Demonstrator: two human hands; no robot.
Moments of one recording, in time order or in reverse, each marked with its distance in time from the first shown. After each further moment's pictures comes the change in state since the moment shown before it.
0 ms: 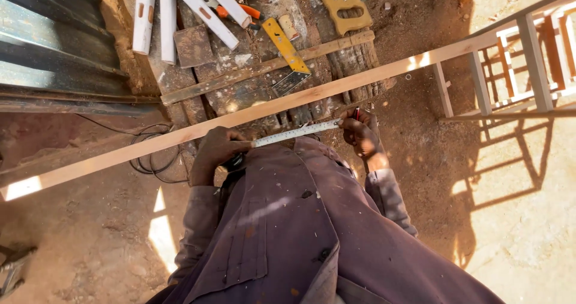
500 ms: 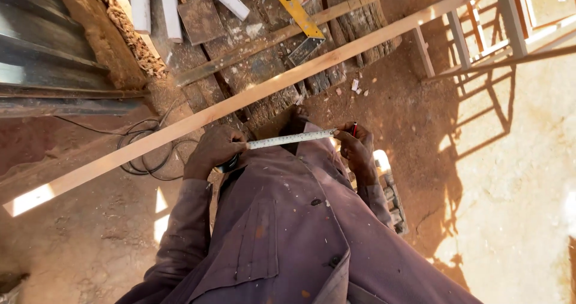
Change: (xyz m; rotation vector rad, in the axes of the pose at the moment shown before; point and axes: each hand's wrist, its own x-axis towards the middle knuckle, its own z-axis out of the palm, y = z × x) left_hand -0.030 -0.104 -0.045 0.092 -0.156 0.345; right_hand -0.135 0.081 0.101 -0.076 0.359 0.004
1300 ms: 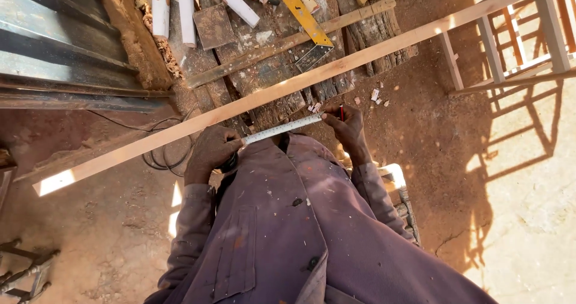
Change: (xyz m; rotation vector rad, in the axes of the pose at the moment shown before) left_hand -0.017 0.021 0.005 -0.032 0.197 -0.076; right_hand 0.075 0.001 0.019 -0.240 -0.178 -0.087
